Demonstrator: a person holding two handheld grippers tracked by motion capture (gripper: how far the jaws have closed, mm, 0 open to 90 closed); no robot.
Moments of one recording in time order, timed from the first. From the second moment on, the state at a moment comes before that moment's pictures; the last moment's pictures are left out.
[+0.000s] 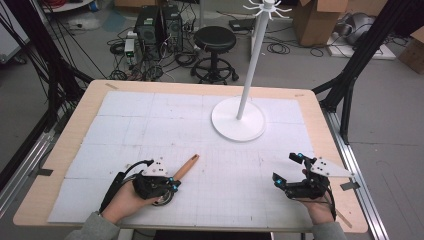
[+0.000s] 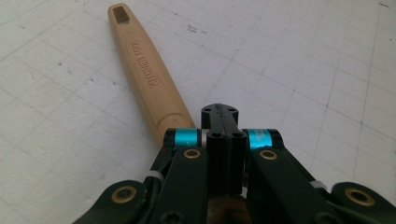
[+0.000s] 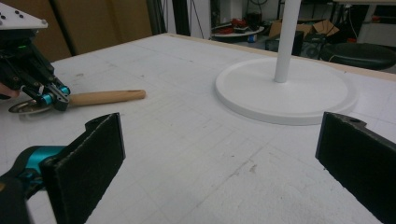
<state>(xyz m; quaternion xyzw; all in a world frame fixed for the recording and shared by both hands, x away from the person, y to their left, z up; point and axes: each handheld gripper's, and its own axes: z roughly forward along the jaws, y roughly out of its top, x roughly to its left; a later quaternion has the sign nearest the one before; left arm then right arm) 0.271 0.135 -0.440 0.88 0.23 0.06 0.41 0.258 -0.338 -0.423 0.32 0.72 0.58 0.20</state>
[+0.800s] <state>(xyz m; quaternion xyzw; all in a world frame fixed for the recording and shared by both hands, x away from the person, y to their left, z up) 0.272 0.146 -0.438 0.88 0.25 0.05 0.40 0.259 -0.338 -0.422 0.32 0.72 0.59 0.20</state>
